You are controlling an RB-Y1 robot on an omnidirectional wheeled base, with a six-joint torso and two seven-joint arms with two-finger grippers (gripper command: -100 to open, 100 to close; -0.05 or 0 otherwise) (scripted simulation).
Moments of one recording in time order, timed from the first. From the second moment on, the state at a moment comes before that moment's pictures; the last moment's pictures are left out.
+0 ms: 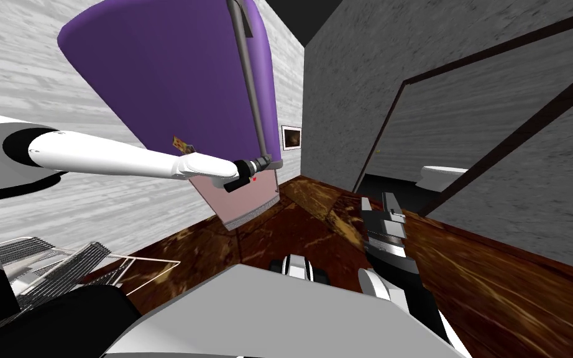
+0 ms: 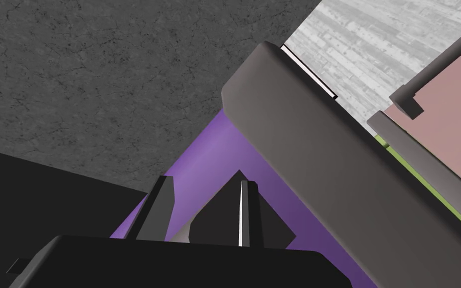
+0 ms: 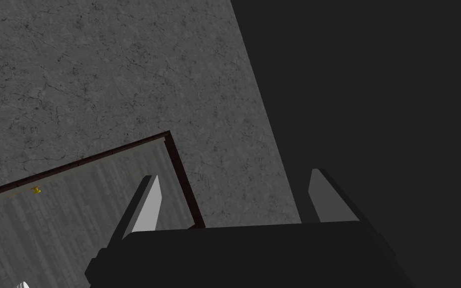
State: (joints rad) left arm 0.71 2.34 0.66 -2.19 -0.33 0.64 1.56; right arm 0.52 0.02 0.00 -2.24 -0.04 -0.56 0.06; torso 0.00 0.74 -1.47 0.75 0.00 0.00
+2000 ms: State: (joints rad) left arm 0.73 2.46 0.89 -2.19 -0.36 0.47 1.65; right arm 0.52 0.03 0.00 -2.24 -0.04 -0.56 0.06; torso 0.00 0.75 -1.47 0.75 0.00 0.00
